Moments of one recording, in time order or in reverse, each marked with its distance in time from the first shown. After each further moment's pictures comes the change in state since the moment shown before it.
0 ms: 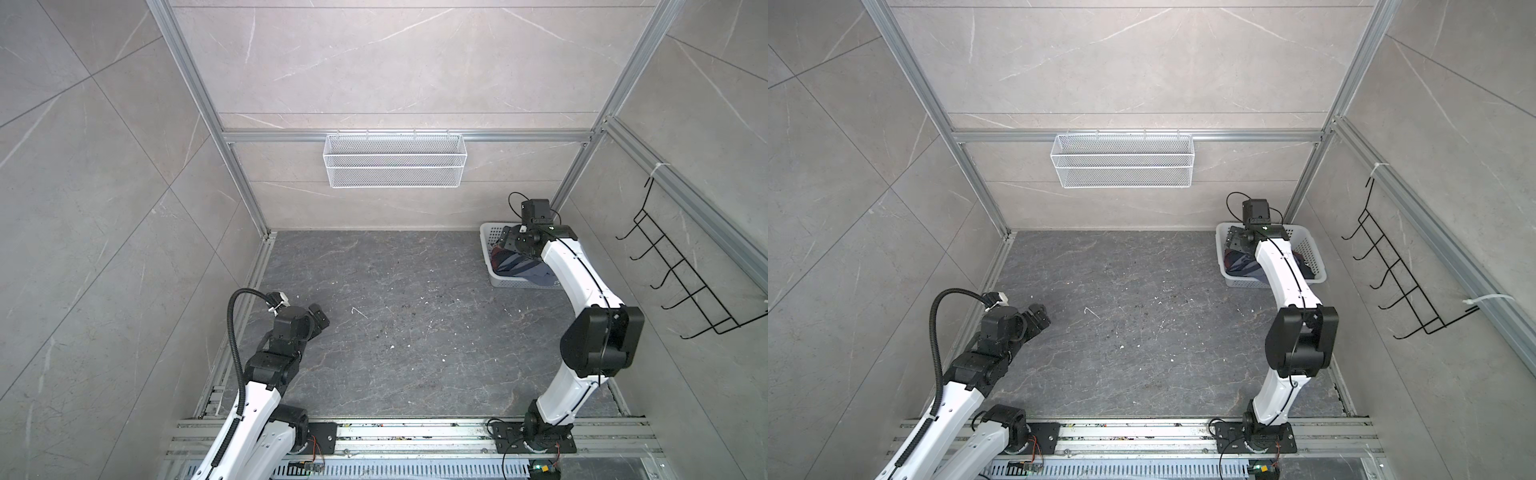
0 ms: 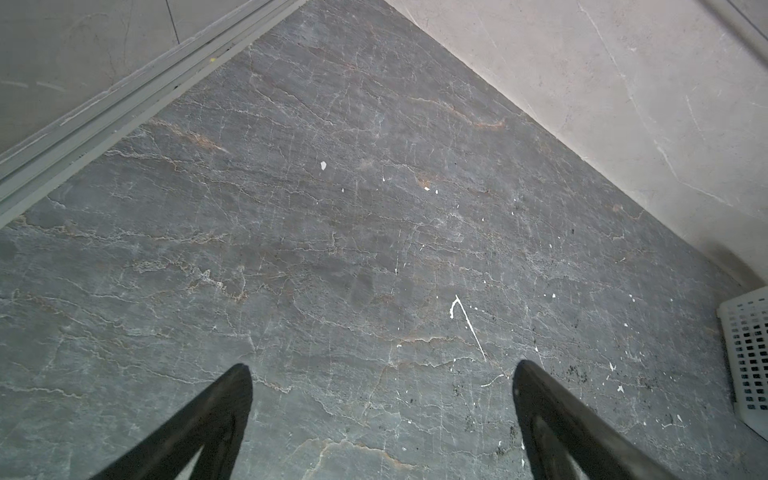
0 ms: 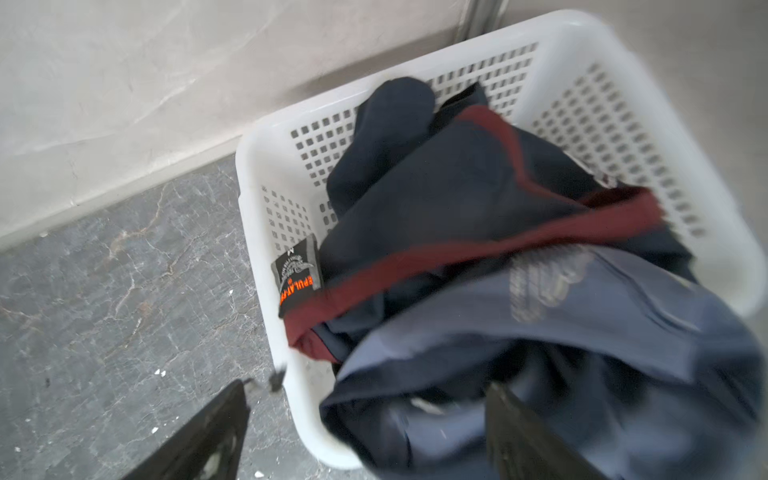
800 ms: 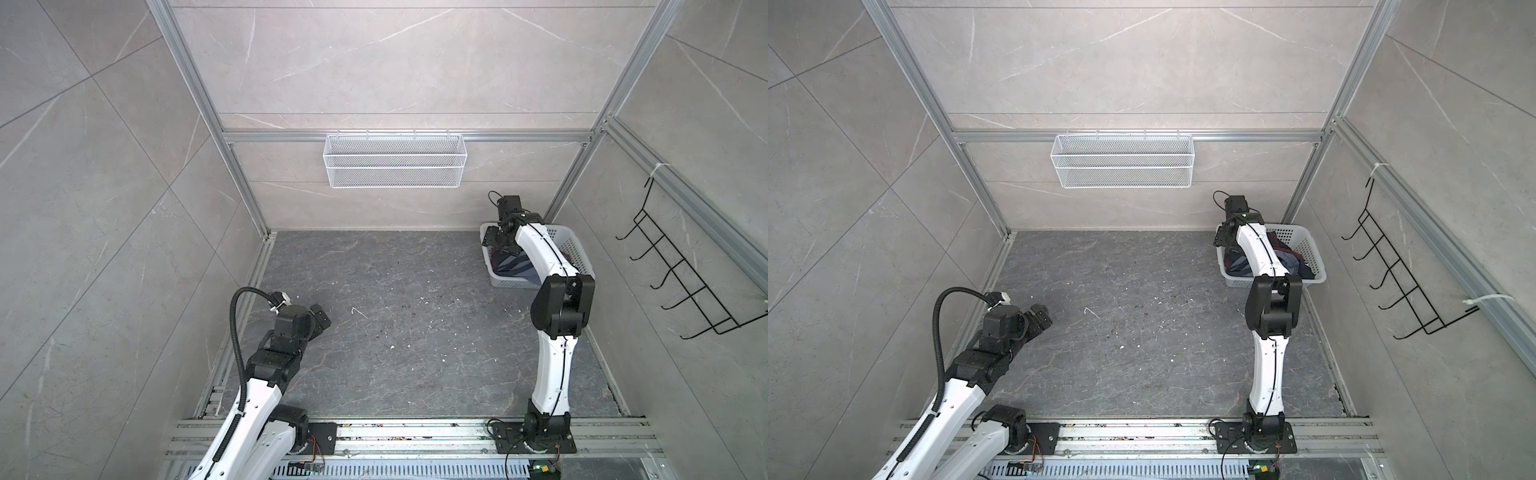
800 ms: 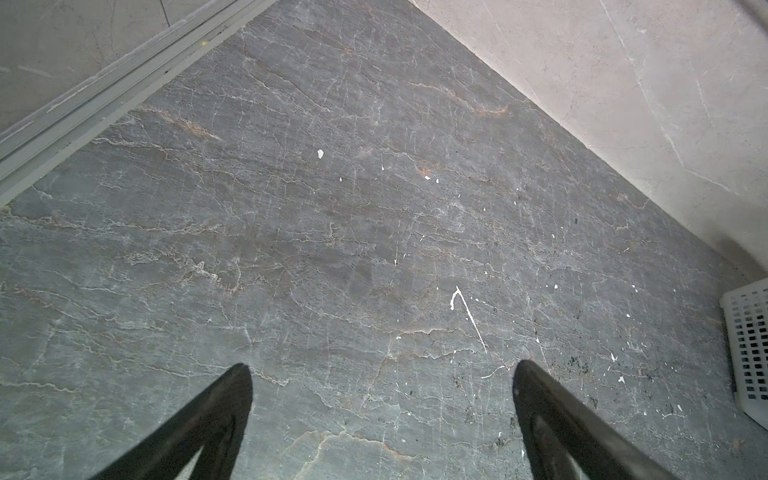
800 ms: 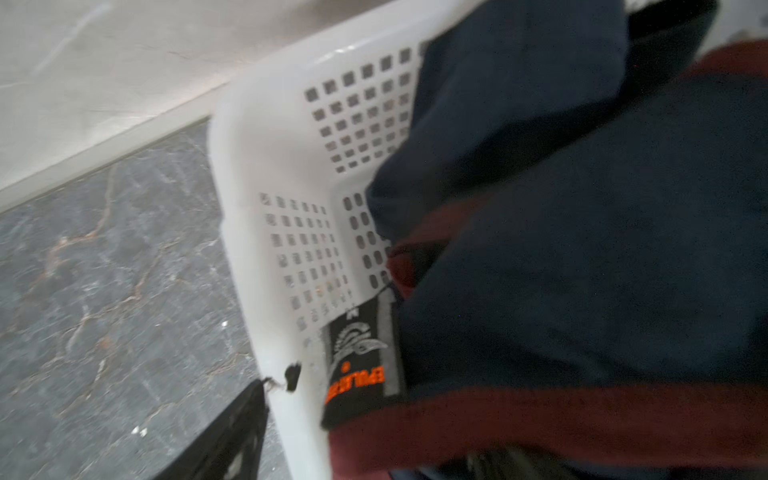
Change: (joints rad) left arm 0.000 0.025 0.005 -0.008 0.016 -0.004; right arm 0.030 0.366 0.364 -0.163 0.013 0.081
